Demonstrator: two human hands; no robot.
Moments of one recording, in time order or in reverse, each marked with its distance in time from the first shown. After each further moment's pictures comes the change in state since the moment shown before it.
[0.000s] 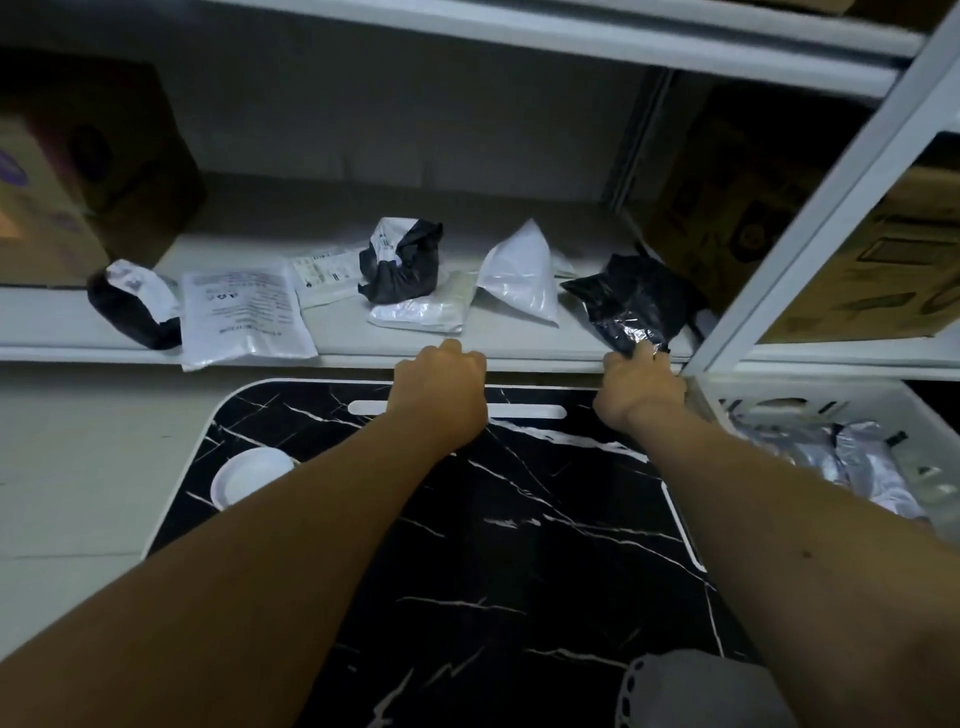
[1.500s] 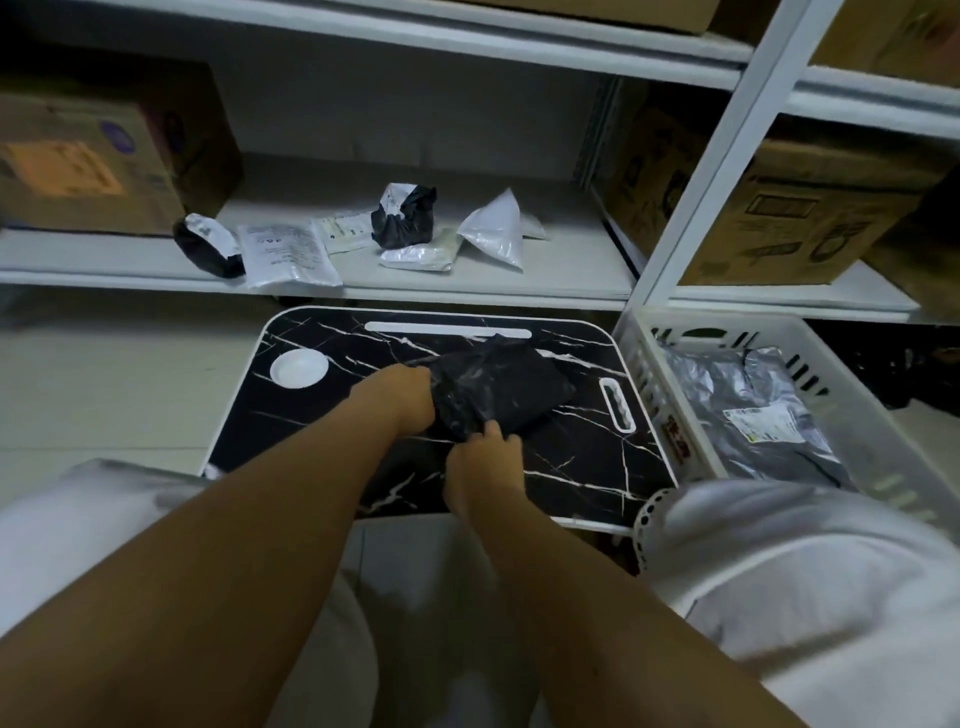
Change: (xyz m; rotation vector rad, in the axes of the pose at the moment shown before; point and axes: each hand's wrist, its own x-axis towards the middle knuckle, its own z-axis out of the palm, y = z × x) left_hand -0.159 0.015 -0.010 -0.093 -0.351 -0.161; right_hand -0.262 -0.055 0.063 -0.130 -0.123 -0.470
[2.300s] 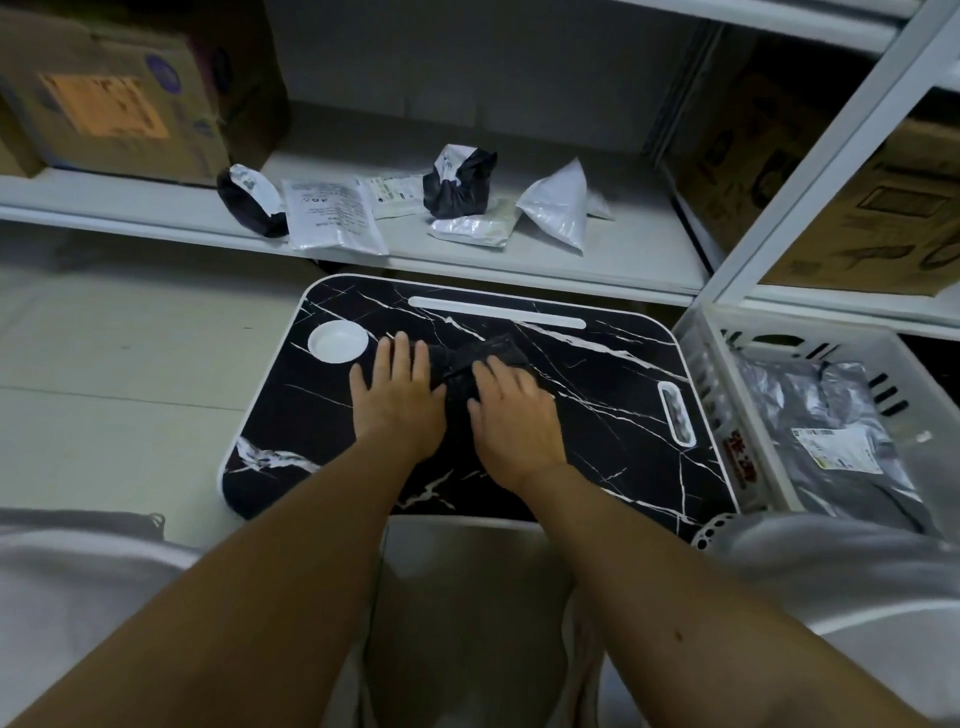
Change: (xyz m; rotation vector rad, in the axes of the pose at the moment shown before) left_hand 0.024 -0.049 0.065 0.032 0.258 -0.193; right_hand 0.052 0.003 0.002 0.288 0.431 -0.123
